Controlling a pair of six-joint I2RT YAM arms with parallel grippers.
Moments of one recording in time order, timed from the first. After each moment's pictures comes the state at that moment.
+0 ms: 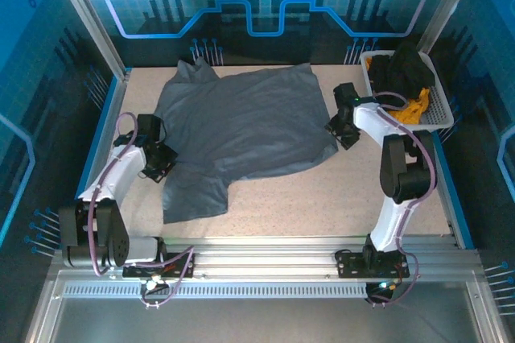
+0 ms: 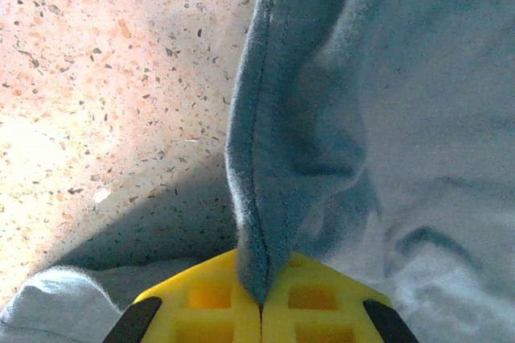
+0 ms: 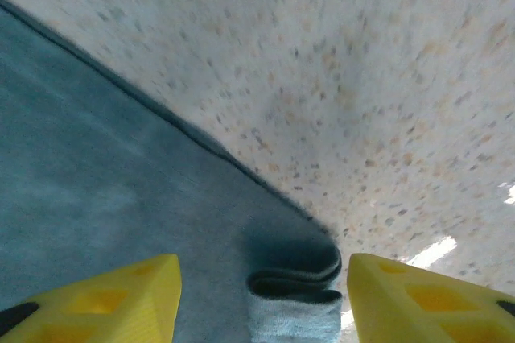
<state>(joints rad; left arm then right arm) 0.08 1.35 0.90 -0.84 0.05 -0.93 0.15 1.89 1.36 -0.79 0.07 1.07</state>
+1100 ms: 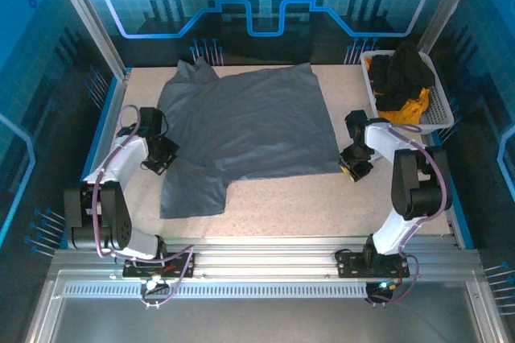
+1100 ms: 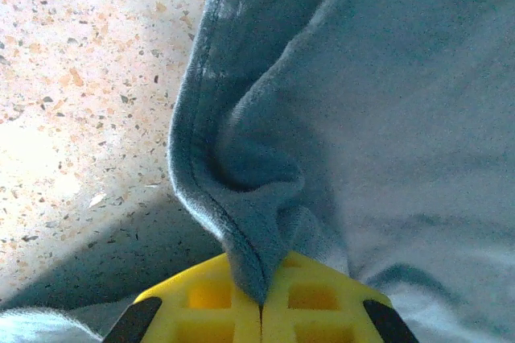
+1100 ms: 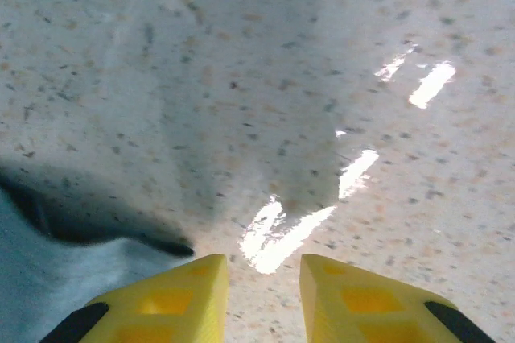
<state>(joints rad) 0.08 1.45 0.97 -0.79 0.05 -0.93 0.08 1.69 1.06 -0.95 0.02 1.11</state>
